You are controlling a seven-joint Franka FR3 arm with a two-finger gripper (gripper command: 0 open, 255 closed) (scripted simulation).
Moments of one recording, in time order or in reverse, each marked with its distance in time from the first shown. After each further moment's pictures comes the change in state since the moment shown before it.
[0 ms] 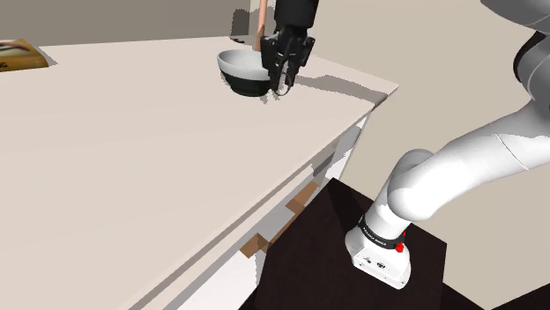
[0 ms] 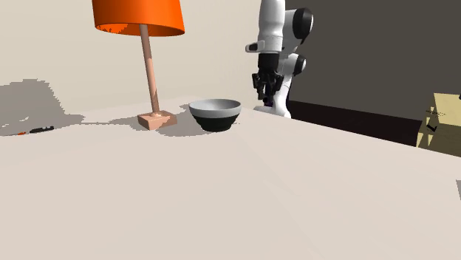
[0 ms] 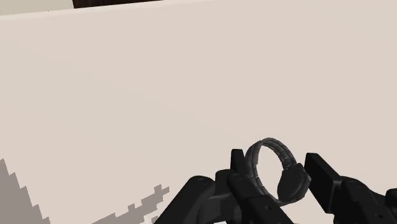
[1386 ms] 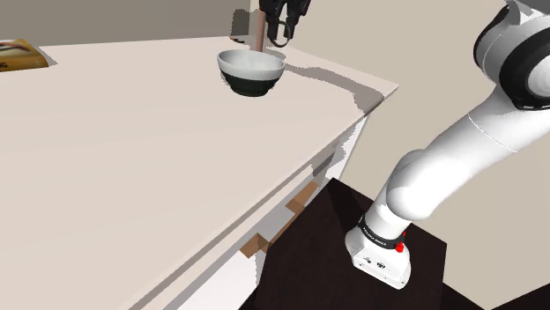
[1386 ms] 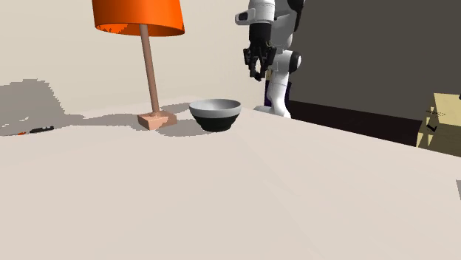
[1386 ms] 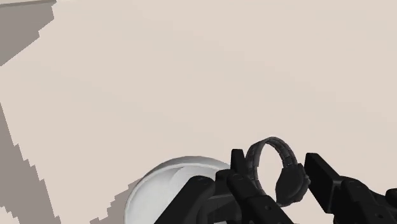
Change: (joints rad) arm -0.034 0.219 -0.010 0.438 -0.061 -0.228 -0.009
